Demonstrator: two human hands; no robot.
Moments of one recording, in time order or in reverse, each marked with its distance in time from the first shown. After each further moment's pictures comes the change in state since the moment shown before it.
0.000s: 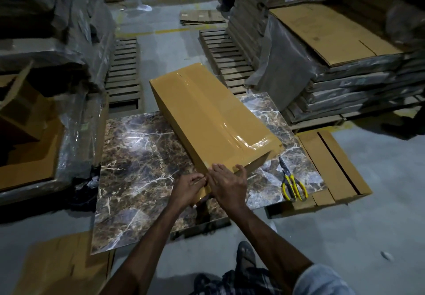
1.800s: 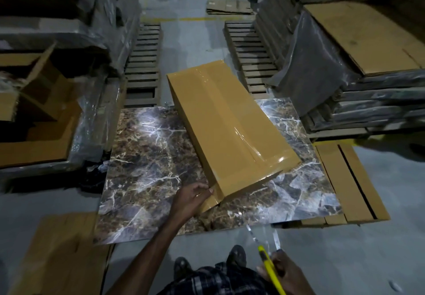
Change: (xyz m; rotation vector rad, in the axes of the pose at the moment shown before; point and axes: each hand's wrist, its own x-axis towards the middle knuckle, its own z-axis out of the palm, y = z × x) left_hand -0.006 -0.003 0.006 -0.083 0.129 -0.136; right_hand -0.099 0.073 -0.134 0.525 -1.075 1.084
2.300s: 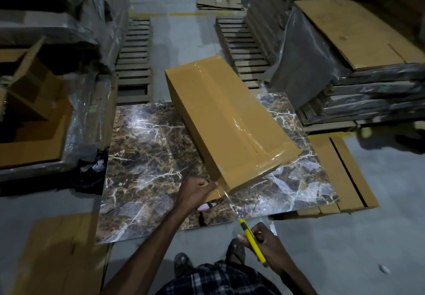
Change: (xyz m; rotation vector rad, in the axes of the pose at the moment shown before) left_hand 0.011 0.000 -0.009 0.115 -0.070 0.007; right_hand -0.004 -0.060 0.035 0.060 0.026 -0.164
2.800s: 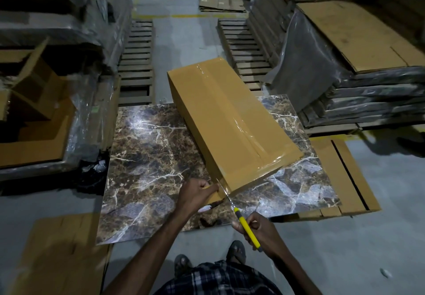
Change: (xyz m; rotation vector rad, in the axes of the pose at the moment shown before) left_hand -0.004 0.005 0.000 0.092 0.070 0.027; right_hand 0.029 -0.013 0.005 0.046 0.015 -0.080
